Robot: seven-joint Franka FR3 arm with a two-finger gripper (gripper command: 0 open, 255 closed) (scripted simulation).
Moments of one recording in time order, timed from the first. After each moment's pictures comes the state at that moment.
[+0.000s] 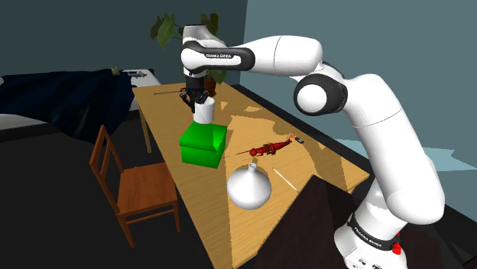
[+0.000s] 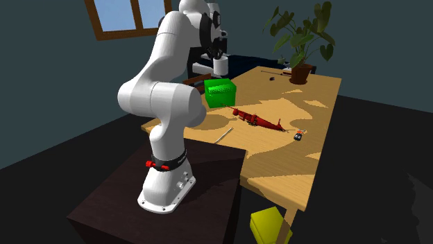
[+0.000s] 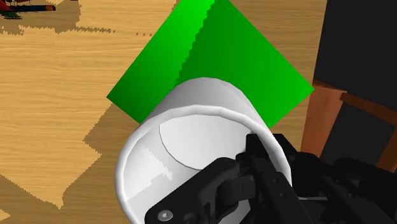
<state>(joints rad) 0.09 0.78 0.03 -0.93 -0.06 1.79 0.40</state>
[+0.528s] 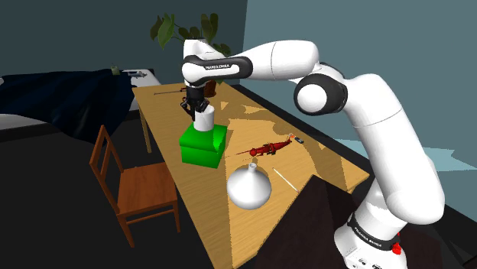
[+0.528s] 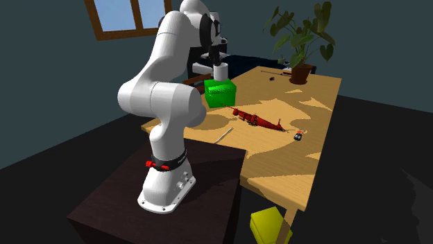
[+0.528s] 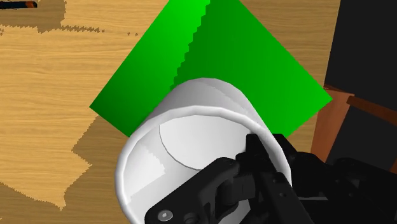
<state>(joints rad) 0.08 0.78 0.03 -1.04 -0.06 1.89 0.40</state>
